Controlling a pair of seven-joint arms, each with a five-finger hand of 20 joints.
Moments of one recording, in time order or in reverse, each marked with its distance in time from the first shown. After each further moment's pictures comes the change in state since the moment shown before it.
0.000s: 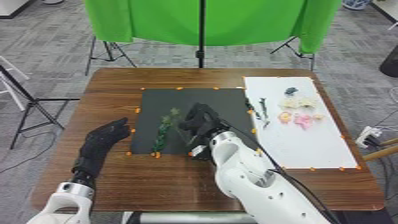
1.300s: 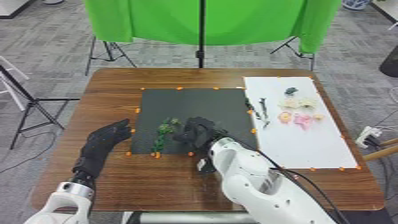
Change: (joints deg) left arm -0.1 0.0 -0.6 0.1 0.5 -1.9 -1.0; right arm -0.6 3.4 -1.2 -4.7 -4.5 -15.2 1.3
